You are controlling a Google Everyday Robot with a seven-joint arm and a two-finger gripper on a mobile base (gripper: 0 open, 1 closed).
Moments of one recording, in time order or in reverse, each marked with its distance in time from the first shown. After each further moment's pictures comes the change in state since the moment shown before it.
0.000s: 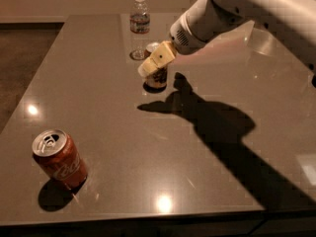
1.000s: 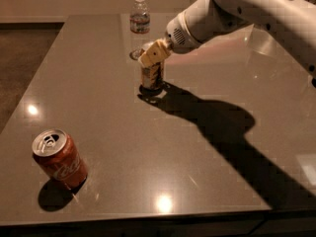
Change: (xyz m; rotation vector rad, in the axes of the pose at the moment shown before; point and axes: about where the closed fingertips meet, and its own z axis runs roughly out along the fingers) arm -0.020 0.016 0.007 -0.092 -0.102 0.014
